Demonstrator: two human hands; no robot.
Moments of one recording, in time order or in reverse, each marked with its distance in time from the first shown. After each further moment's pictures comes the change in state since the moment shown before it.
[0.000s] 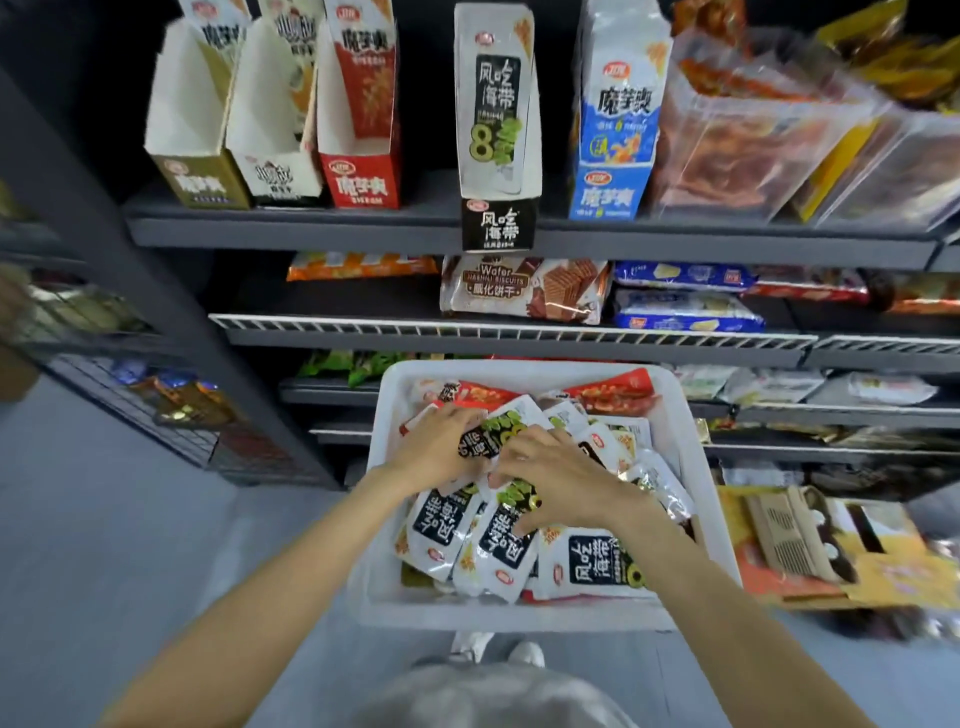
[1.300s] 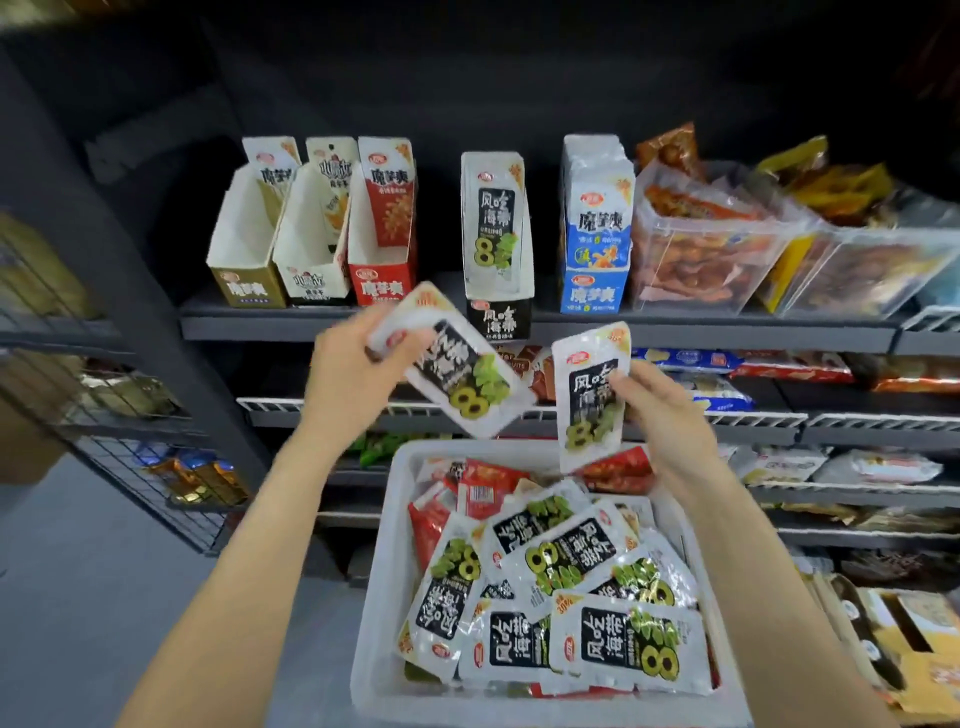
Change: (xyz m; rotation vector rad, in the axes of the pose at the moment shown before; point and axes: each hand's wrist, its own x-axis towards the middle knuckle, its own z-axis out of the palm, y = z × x) left_hand -0.052 0.044 -0.175 -0.503 0.821 0.249; right_hand -0.042 0.009 -0.121 1.223 0.855 0.249
